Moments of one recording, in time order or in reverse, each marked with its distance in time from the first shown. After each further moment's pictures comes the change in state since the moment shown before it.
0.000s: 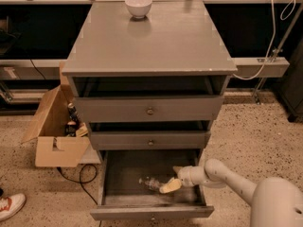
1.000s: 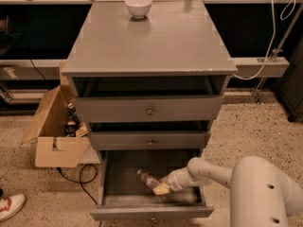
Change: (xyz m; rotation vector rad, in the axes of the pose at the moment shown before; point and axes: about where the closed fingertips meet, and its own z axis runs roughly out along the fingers) arm 0.023 0.027 0.043 0.003 0.226 0.008
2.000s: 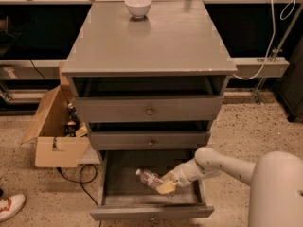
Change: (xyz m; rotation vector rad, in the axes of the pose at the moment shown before) arm -0.029 0.064 -0.077 -0.135 0.039 -0.118
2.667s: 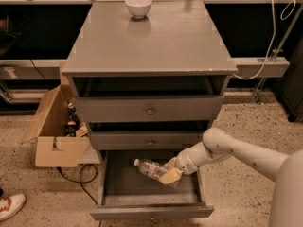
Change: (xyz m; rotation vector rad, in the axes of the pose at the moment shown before) arm -0.066 0.054 -0.084 -0.060 -0.007 -0.109
